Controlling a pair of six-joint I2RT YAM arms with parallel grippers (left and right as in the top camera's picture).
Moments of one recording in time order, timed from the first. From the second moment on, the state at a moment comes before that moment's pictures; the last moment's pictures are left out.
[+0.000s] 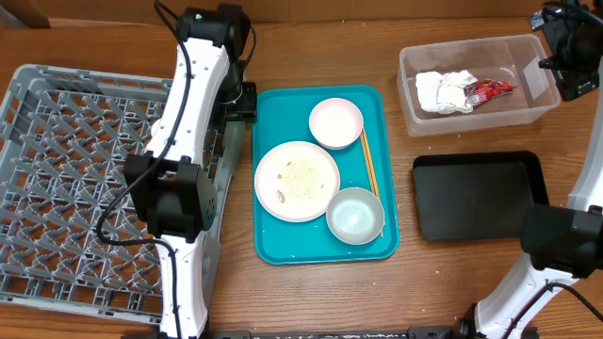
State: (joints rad) left arm -0.19 2.32 2.33 -1.67 -0.02 -0.25; right arm -0.24 2.02 2.42 -1.46 0.02 0.90
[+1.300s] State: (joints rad) left arm -0.17 2.46 2.33 -1.39 -0.08 -0.18; right arm -0.24 2.02 2.42 -1.46 0.02 0.90
